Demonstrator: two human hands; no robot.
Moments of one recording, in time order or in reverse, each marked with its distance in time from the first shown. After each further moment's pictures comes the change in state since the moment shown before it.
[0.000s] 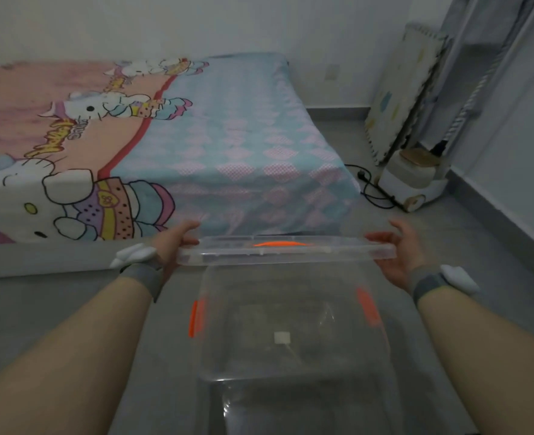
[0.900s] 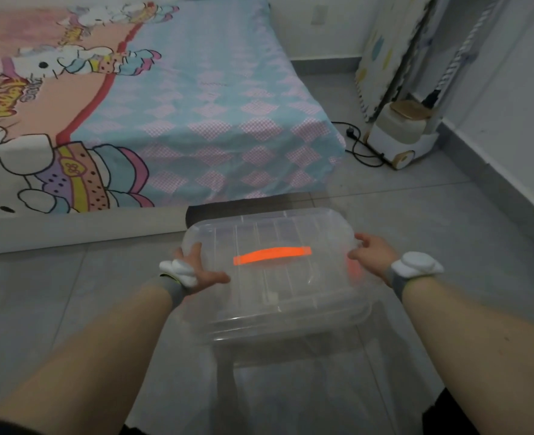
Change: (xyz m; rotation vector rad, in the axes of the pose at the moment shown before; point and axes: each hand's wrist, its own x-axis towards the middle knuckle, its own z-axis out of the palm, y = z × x) left_hand -0.041 -0.075 0.047 1.406 -0.203 -0.071; right_hand 0.006 0.075 -0.054 -1.111 0.054 -0.043
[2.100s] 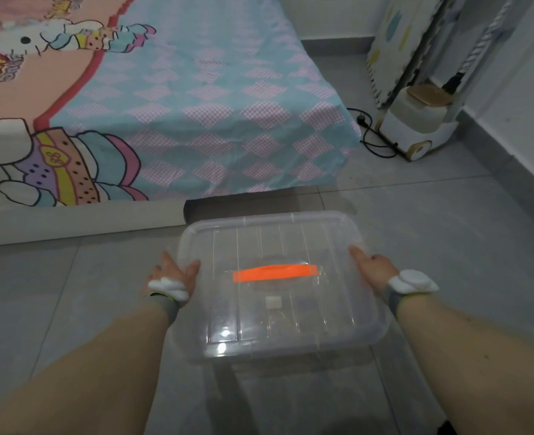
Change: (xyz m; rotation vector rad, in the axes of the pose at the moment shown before) left_hand 0.078 -0.039 0.064 -0.405 0.289 -0.241; right_hand 0.046 0.032 0.041 -0.020 0.031 0.228
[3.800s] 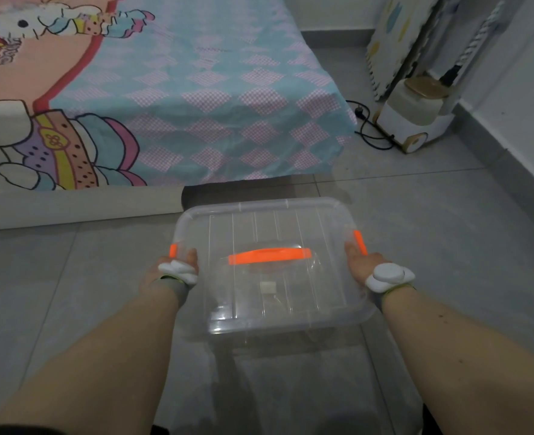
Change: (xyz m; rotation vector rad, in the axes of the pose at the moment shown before) left_hand -0.038 0.015 0.003 -0.162 -0.029 -0.183; right_hand -0.047 0.004 -0.003 -0.209 0.036 0.046
